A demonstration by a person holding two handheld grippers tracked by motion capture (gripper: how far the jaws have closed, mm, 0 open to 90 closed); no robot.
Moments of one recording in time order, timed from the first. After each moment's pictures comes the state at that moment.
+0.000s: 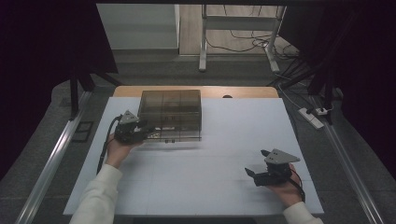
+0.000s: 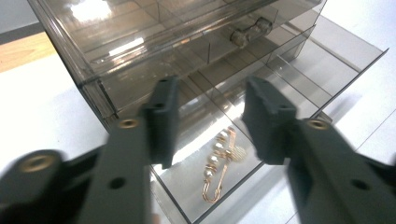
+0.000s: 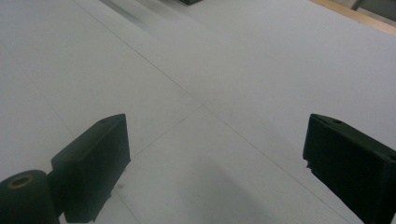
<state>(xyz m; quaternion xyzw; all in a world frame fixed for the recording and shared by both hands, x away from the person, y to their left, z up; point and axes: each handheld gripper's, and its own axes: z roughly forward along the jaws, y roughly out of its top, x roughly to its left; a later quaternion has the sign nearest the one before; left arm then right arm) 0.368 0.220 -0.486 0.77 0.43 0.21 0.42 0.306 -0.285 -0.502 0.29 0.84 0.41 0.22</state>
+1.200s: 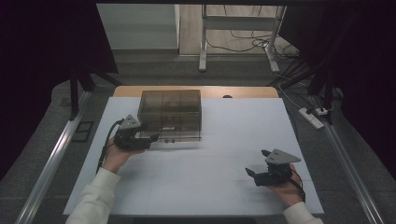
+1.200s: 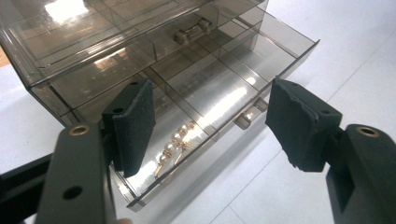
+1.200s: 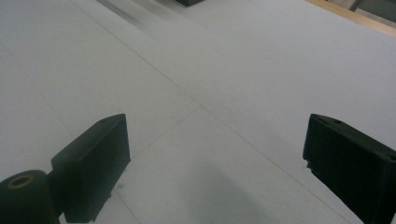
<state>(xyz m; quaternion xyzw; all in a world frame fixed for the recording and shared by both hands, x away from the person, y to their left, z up) 0.341 0.209 -0.471 0.80 0.39 0.18 0.42 0.305 -0.286 -0.502 0.29 0.84 0.41 0.23</state>
